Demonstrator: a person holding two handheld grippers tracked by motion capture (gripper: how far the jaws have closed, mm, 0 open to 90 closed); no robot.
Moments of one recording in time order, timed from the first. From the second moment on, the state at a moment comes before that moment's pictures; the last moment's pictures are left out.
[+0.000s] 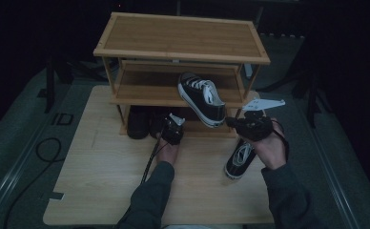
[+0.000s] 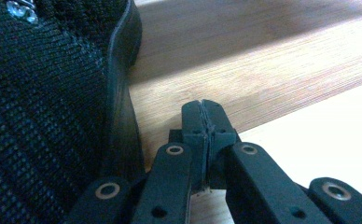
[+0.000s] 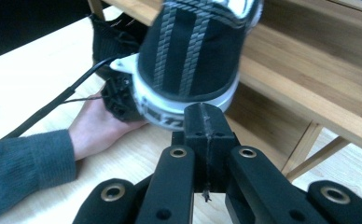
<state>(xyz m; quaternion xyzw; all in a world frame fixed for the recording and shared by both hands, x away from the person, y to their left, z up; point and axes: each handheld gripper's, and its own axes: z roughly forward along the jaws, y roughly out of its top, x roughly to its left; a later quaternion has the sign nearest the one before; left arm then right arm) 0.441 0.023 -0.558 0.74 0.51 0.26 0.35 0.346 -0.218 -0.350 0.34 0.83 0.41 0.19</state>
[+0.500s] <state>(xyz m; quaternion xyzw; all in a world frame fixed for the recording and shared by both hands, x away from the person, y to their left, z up) 0.441 0.023 -0.558 0.74 0.51 0.25 0.35 0.341 -0.208 -0.359 0.33 0.84 0.40 0.18</state>
